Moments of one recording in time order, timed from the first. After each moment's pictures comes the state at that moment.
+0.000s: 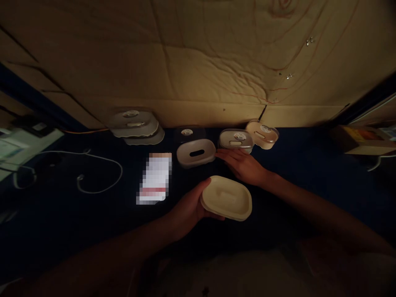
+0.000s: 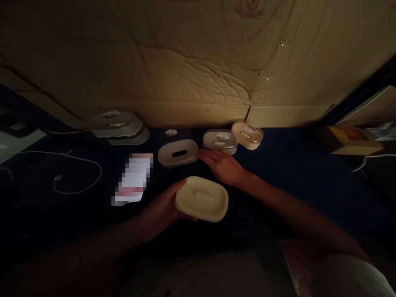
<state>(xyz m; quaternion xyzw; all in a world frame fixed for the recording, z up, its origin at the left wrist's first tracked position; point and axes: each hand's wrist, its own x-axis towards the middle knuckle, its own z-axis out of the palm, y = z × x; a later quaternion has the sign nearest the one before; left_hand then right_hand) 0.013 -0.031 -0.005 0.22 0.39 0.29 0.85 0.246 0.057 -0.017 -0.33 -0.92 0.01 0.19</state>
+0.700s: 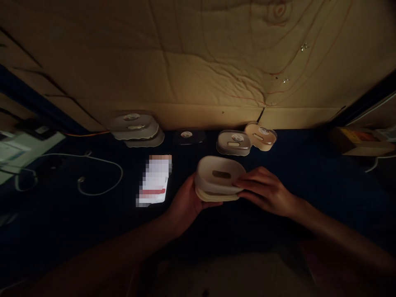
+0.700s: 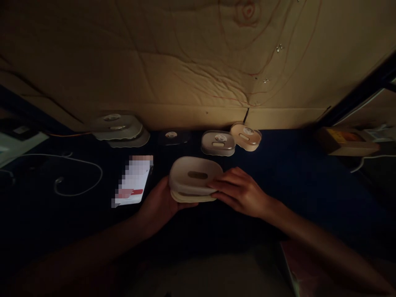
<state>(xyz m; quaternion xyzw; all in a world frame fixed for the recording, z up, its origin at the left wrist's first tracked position) 0.012 -0.024 0.002 0.20 0.38 0.41 0.81 0.279 -0.021 0.016 -0.27 -0.90 0.05 0.33</state>
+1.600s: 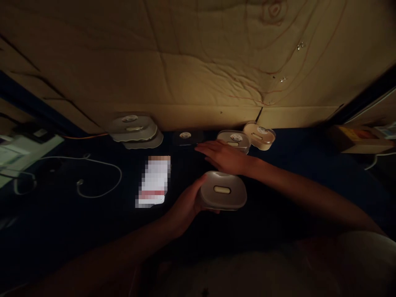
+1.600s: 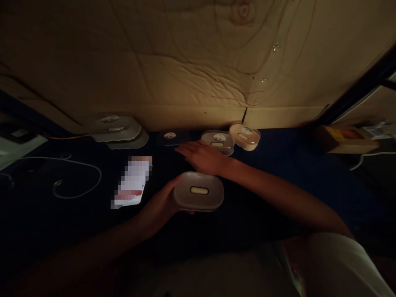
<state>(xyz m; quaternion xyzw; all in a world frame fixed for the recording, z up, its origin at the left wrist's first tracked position) 0.013 -0.028 -0.002 0.27 0.41 0.36 0.79 0.199 0.091 0.015 -0.27 -0.94 0.04 0.18</state>
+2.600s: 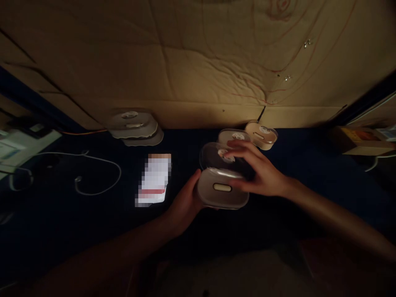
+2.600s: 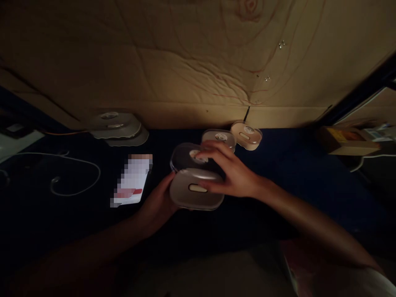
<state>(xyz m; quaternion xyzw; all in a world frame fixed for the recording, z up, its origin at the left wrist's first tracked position) 0.014 -0.025 0.001 0.22 0.38 0.40 0.81 0.255 0.018 0.050 -0.28 -0.89 0.15 0.32</state>
